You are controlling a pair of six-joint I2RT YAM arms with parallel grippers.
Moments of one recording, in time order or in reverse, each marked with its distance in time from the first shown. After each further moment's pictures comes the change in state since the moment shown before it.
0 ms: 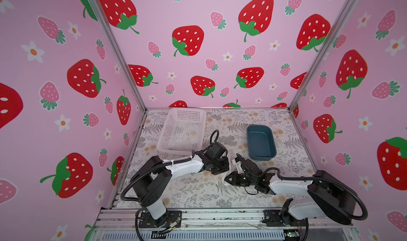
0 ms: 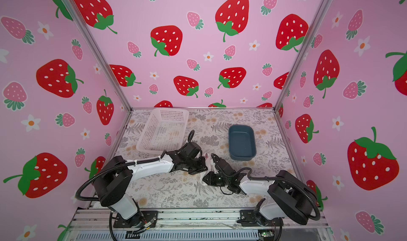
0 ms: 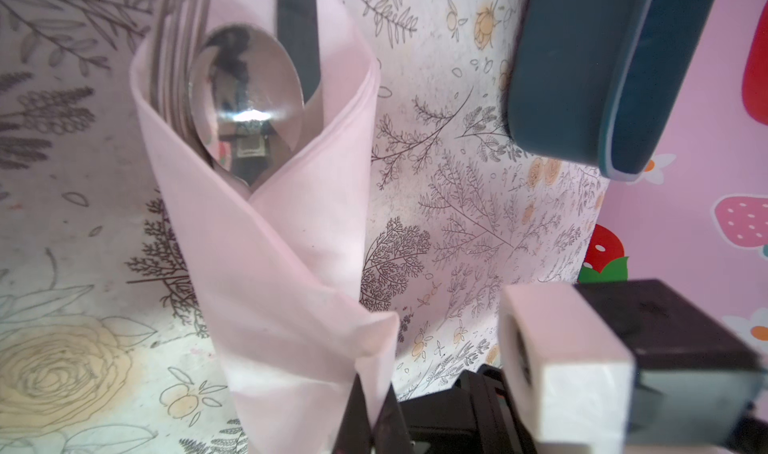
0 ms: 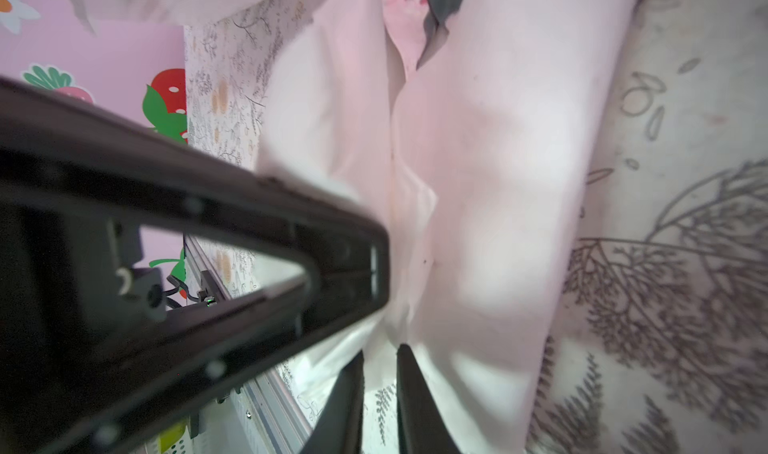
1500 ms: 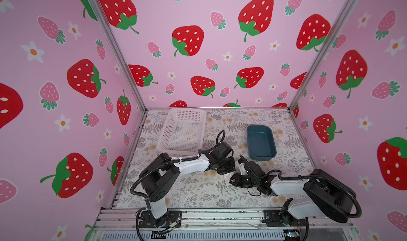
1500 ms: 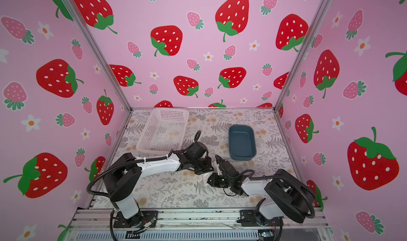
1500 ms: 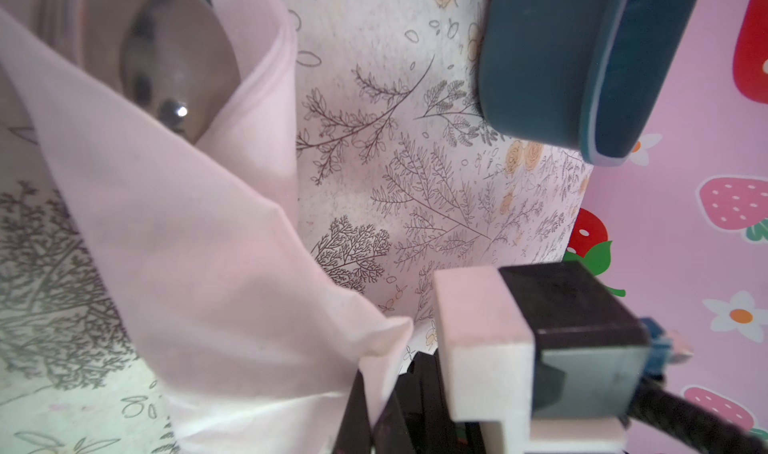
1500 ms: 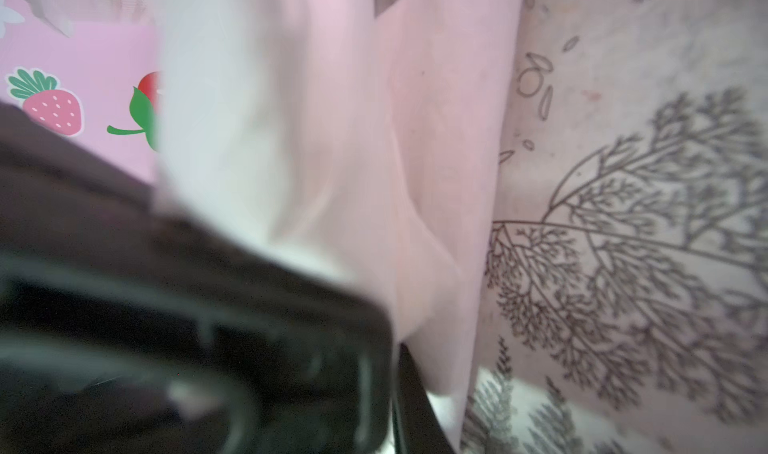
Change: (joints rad) left arm -0.042 0.098 0.086 0.034 0.044 -0.033; right arm -0.058 0.034 -0.068 0.089 -0.047 -0.027
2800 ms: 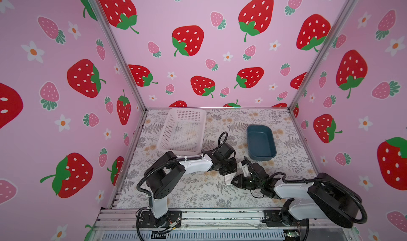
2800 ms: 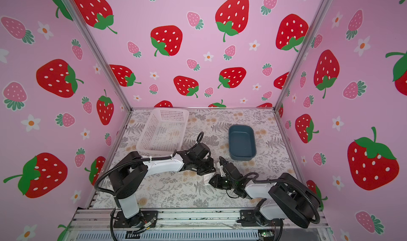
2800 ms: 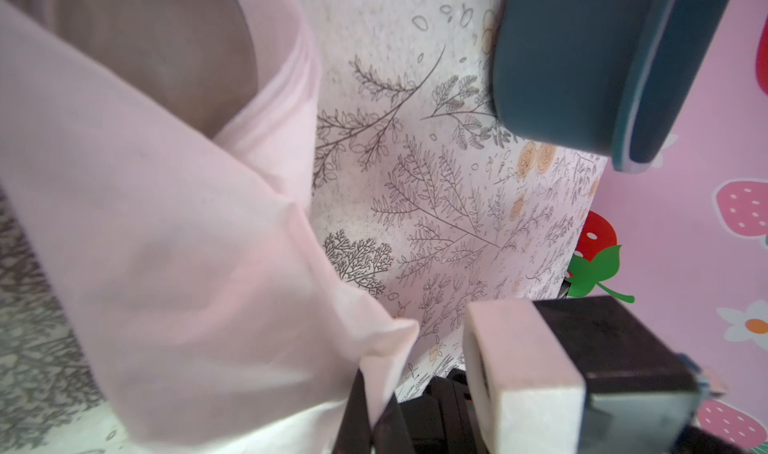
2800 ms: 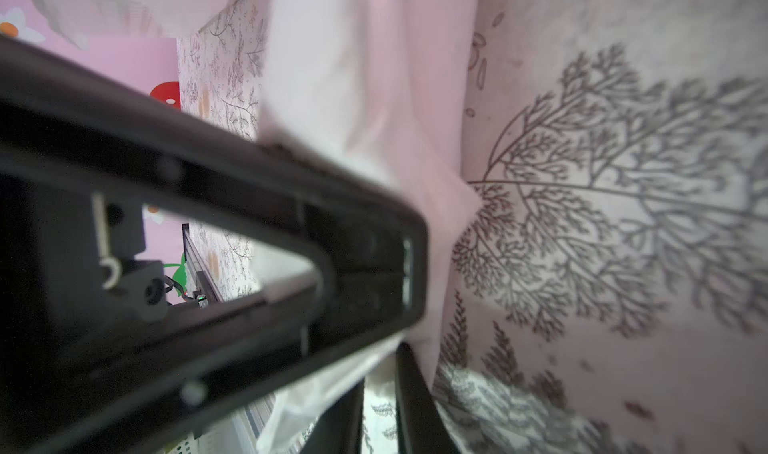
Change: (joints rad) left arm -0.015 0.061 0.023 0.034 0.001 -0.015; right arm -0.030 -0.061 -0.069 0.010 -0.003 0.023
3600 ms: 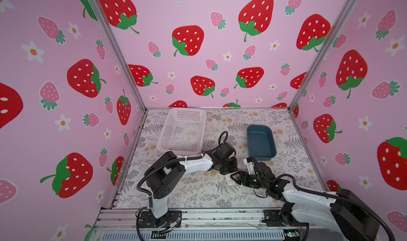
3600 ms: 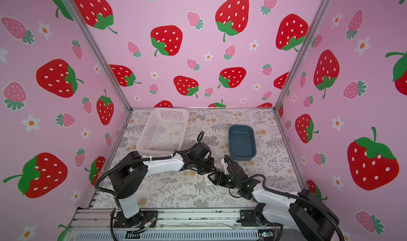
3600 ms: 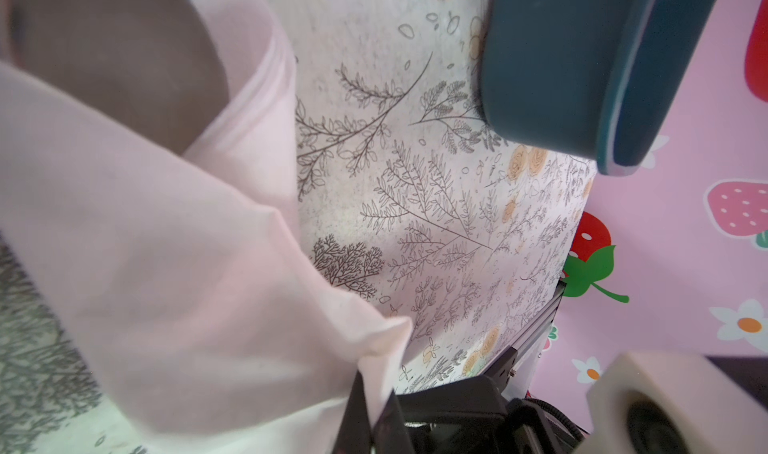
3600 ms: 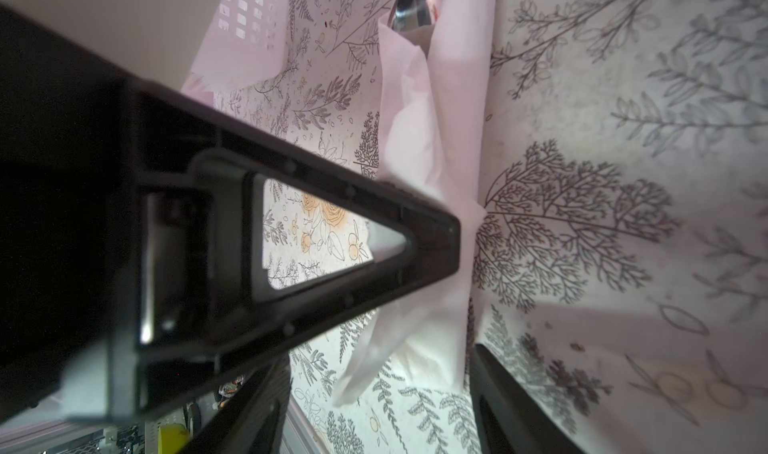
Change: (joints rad) left arm 0.000 0.003 0.014 0.000 0.000 0.000; right arm -0.018 -0.194 0.011 -0.134 0.068 -0.005
